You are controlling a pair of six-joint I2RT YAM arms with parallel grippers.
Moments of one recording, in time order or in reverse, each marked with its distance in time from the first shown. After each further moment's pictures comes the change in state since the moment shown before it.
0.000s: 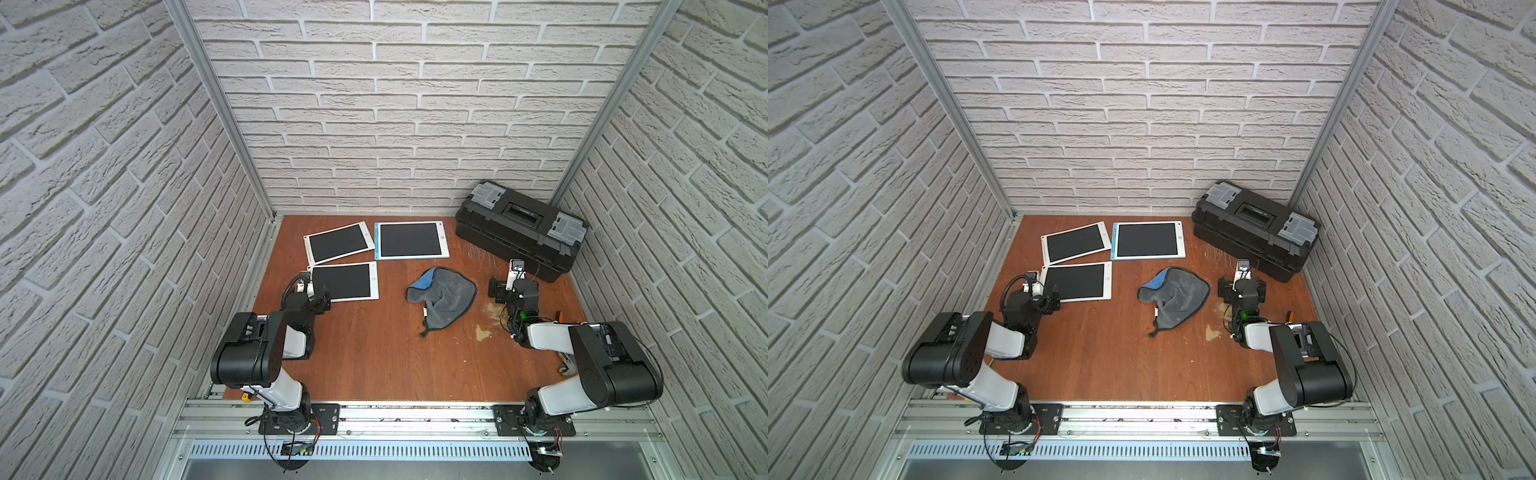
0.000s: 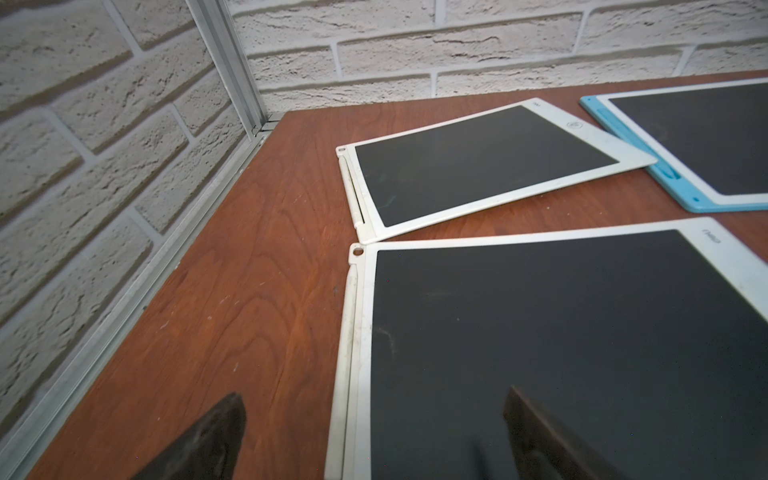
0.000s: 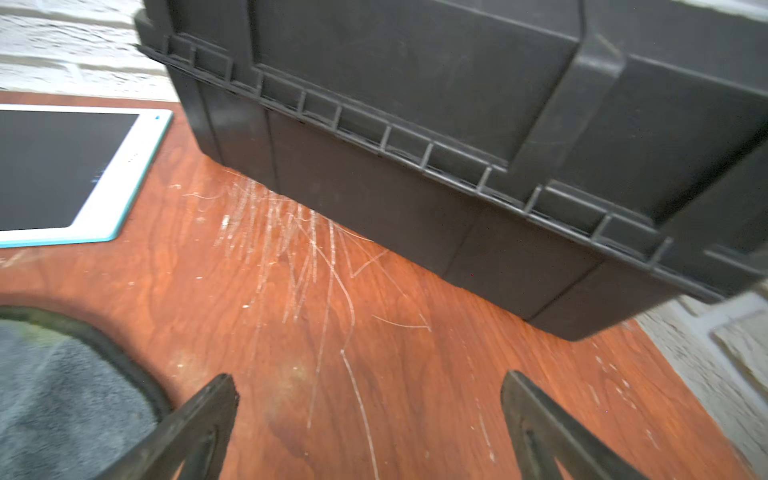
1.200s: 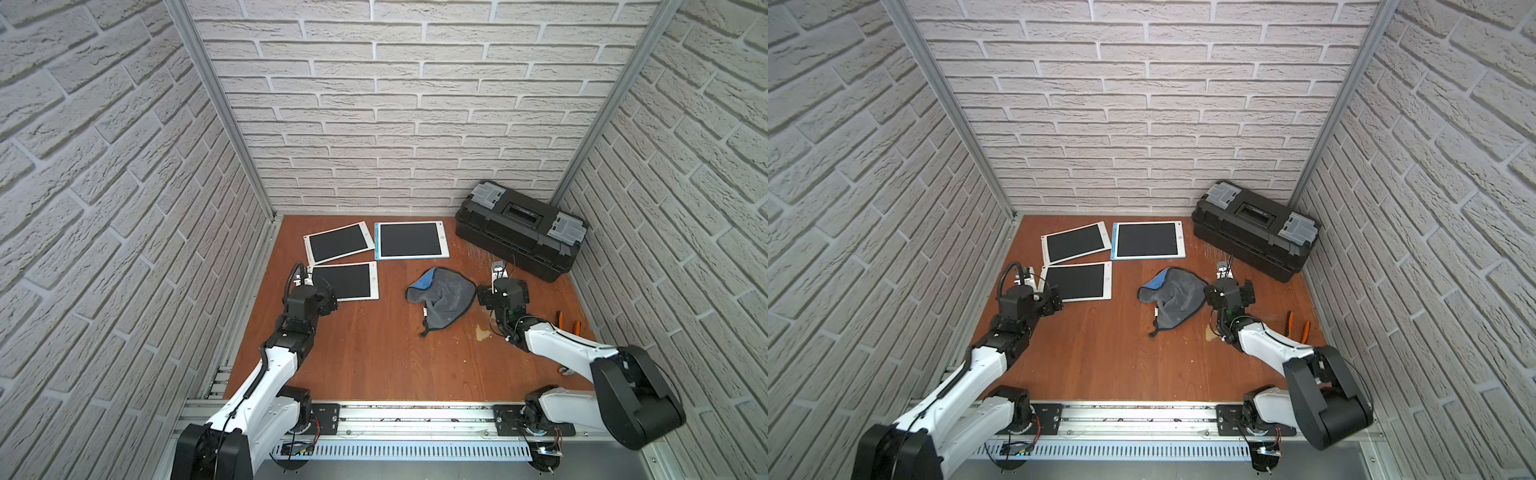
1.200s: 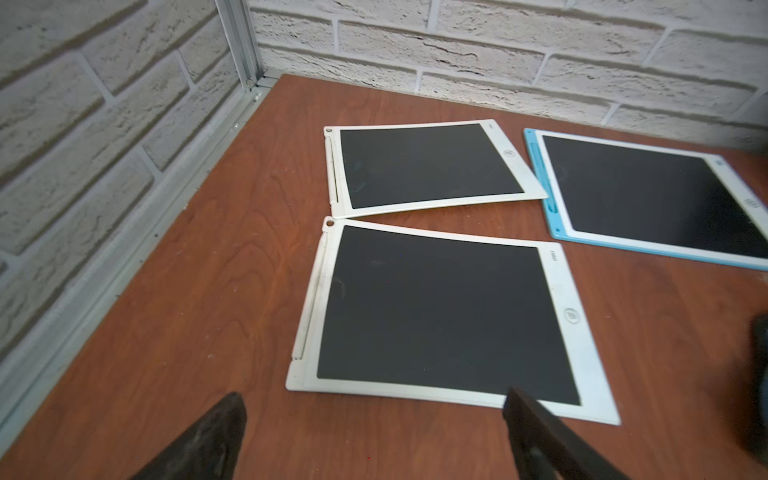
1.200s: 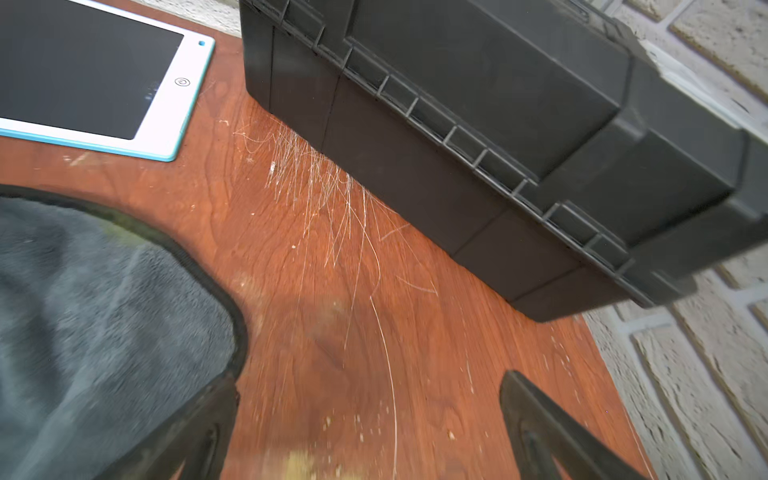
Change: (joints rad) left arm -0.201 -0.642 0.160 -0.975 -0.194 -0.280; right arm 0.216 -0.121 0.072 -0.336 0.245 -0.092
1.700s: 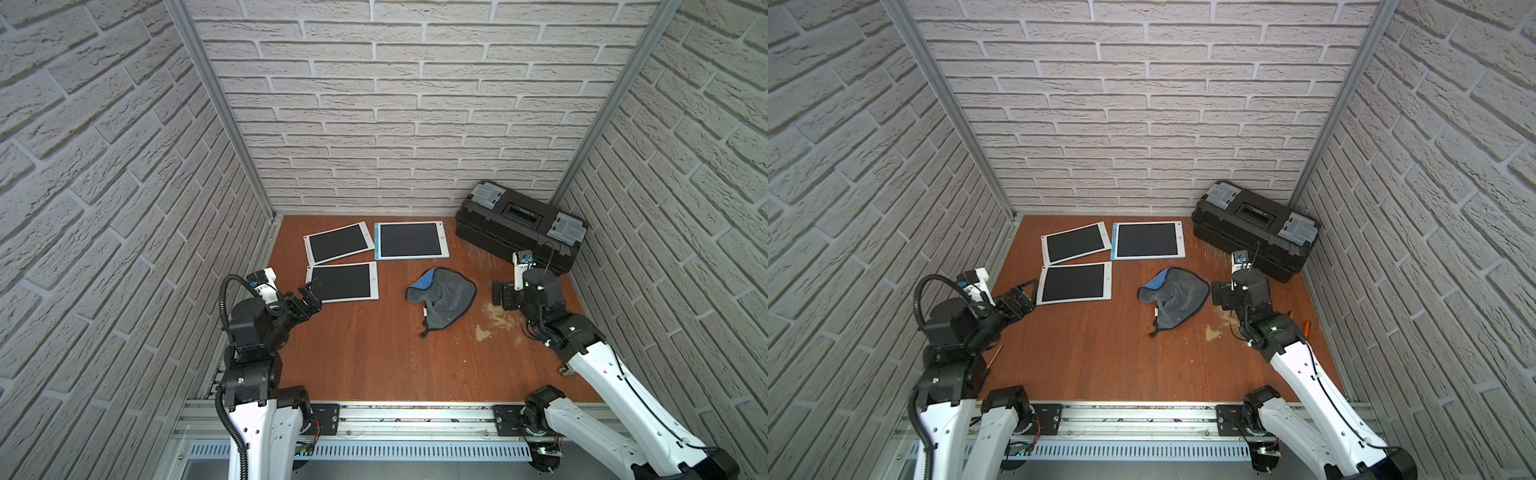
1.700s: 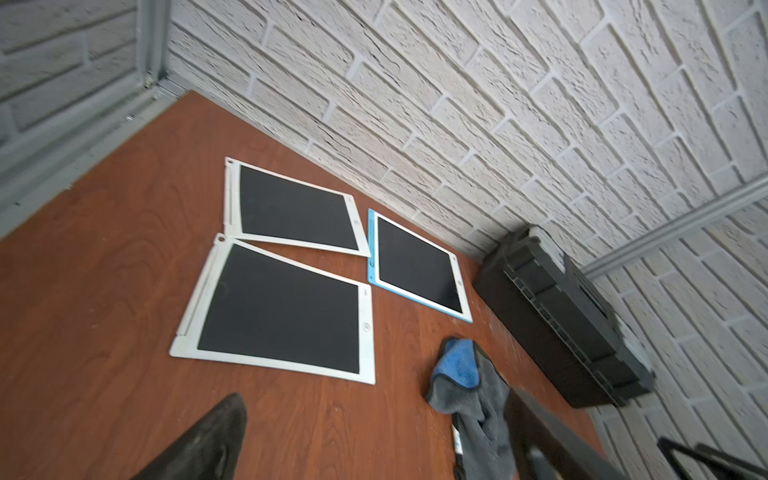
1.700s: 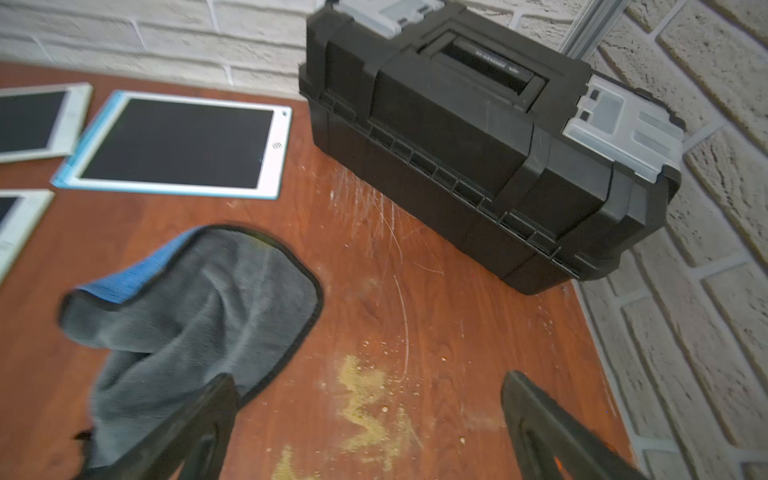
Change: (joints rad) left arm 0.293 -0.463 0.253 -0.519 0.592 -0.343; right arm 0.036 -0.485 0.289 -0.879 -0.127 0.169
